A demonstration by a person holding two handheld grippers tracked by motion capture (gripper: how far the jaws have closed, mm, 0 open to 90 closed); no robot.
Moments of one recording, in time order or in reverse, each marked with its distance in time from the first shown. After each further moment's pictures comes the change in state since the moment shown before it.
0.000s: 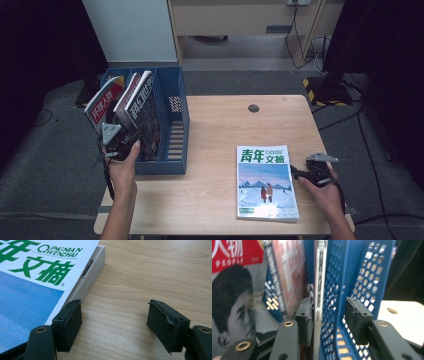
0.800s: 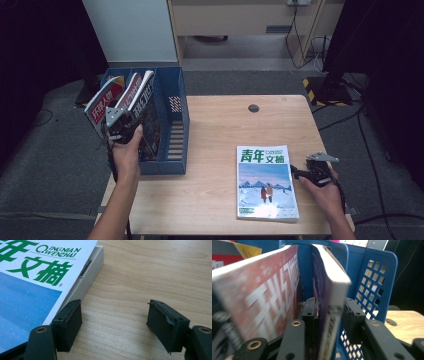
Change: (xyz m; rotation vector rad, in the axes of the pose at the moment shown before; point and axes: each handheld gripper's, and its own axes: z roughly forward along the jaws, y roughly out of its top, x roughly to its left) left arm -0.003 0.029 0.027 -0.051 -0.020 0.005; right arm -0.002 0.000 0.000 0.001 -0.002 -0.007
